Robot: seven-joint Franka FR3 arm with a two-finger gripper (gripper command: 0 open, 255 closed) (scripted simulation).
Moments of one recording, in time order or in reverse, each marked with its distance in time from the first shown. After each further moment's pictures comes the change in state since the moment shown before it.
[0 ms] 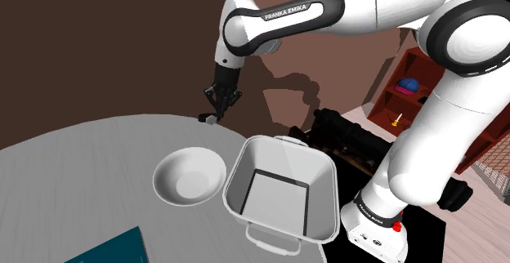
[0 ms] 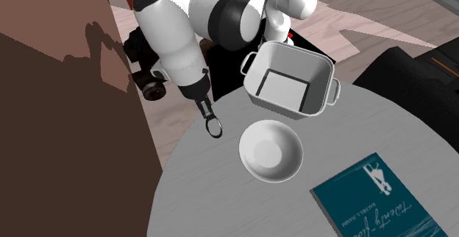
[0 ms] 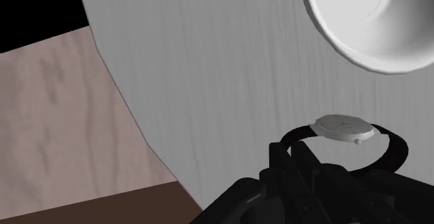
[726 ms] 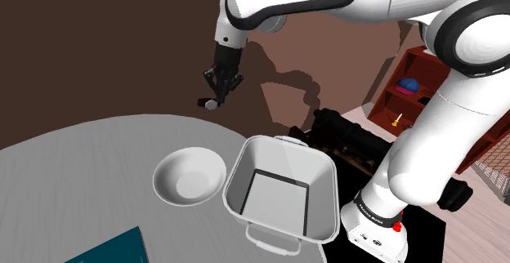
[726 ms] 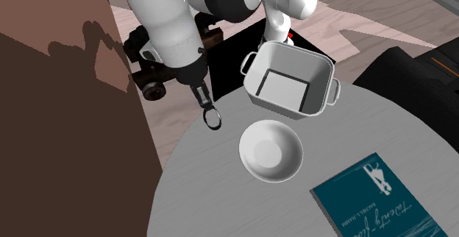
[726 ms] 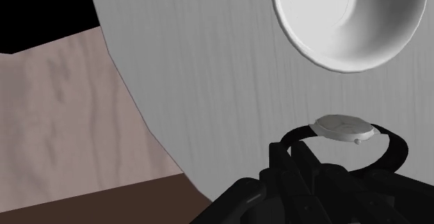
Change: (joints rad) arm -0.005 -0.034 -0.004 0.109 -0.009 -0.141 0.029
